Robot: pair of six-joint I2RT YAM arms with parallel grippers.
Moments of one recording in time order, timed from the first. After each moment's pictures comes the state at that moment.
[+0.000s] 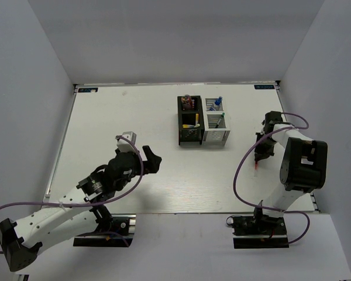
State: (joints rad) left arm -0.90 0.72 0.60 -0.32 -0.42 -0.70; right arm -0.12 1.70 1.01 -0.65 0.00 0.09
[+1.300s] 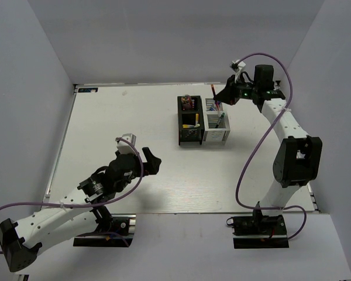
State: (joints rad) left arm -0.90 0.71 0.56 -0.31 -0.42 -0.72; right arm 0.09 1.75 1.53 -0.30 -0.92 -0.17
